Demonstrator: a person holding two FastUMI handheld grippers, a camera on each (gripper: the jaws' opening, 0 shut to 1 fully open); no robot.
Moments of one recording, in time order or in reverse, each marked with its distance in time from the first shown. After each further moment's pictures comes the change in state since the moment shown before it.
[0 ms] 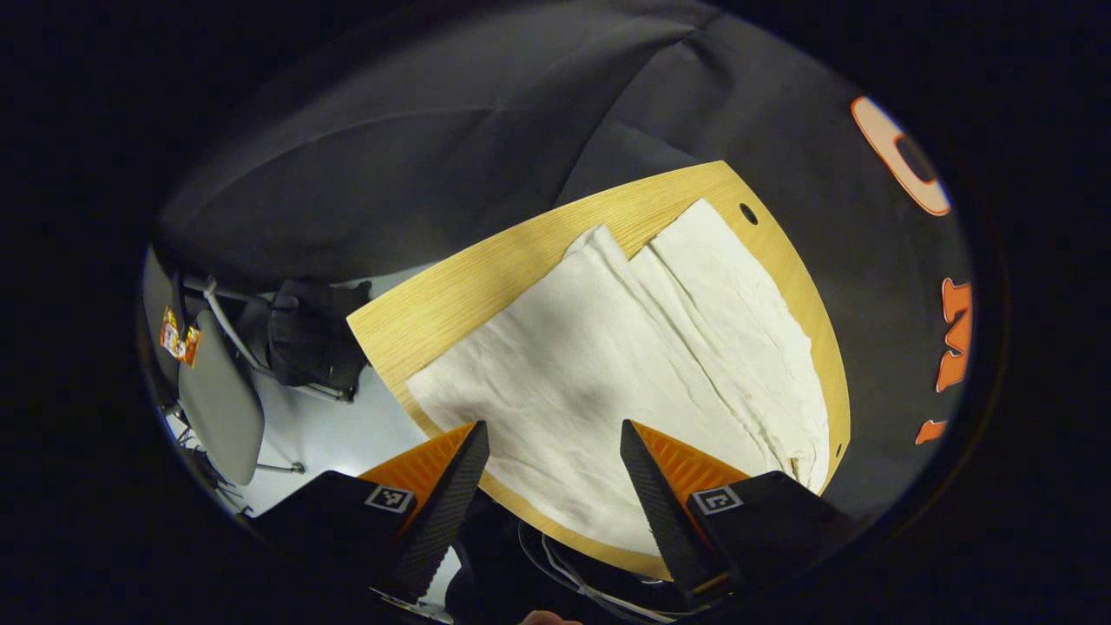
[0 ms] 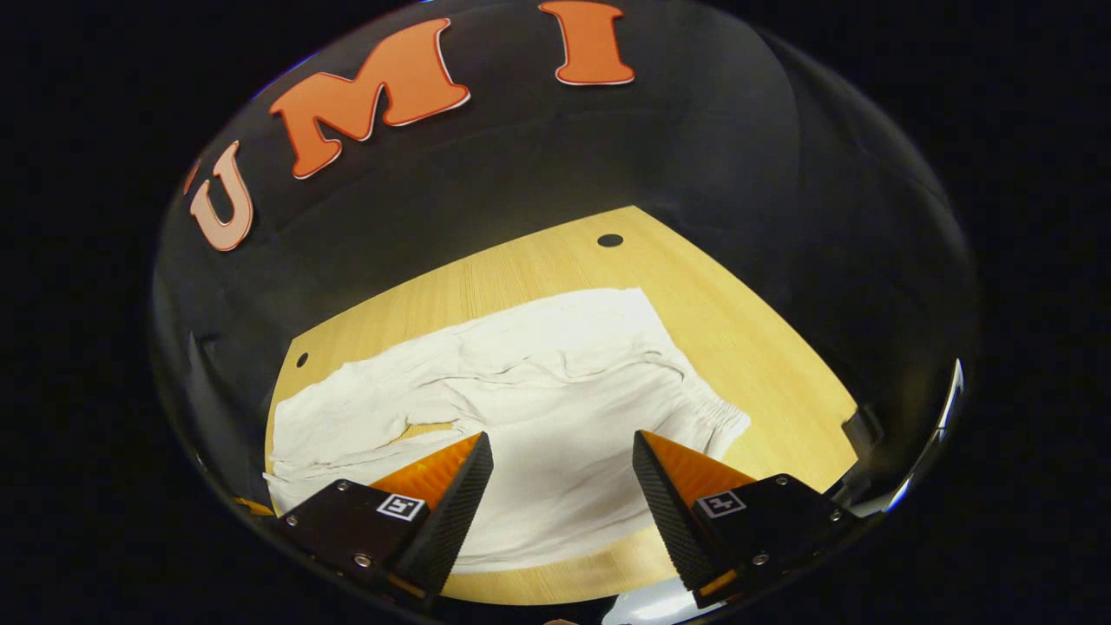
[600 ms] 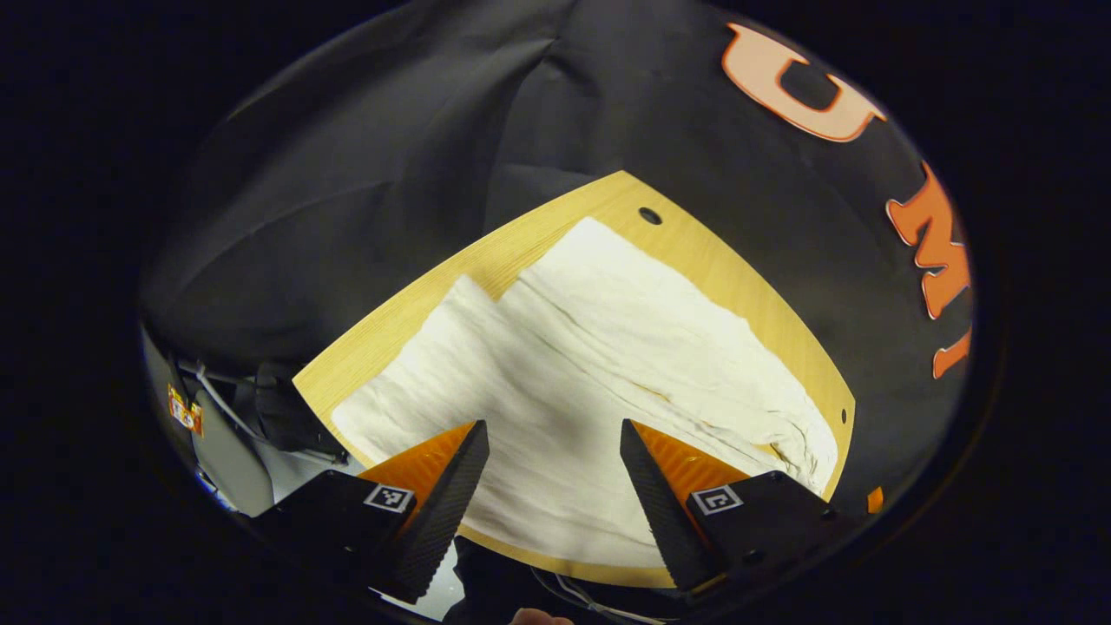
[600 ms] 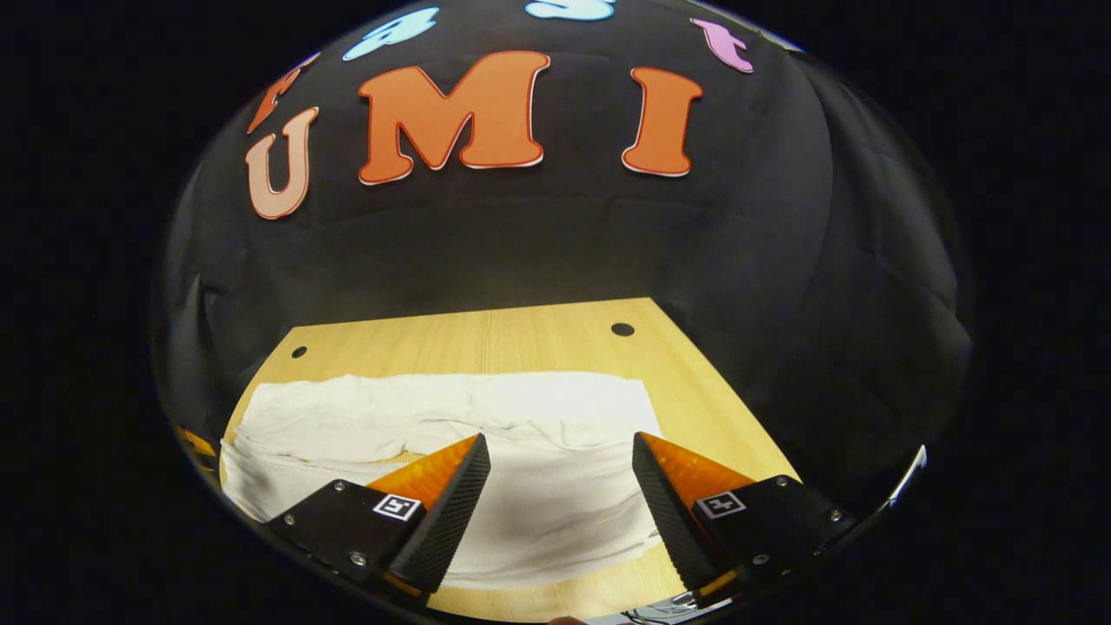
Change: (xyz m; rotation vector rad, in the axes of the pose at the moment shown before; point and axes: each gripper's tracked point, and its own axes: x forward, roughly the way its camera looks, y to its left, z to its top) left arm -0.026 -0.099 0.006 0.224 -0.156 -0.035; right arm -0.034 0.029 0.053 -0.253 -0.239 -0.025
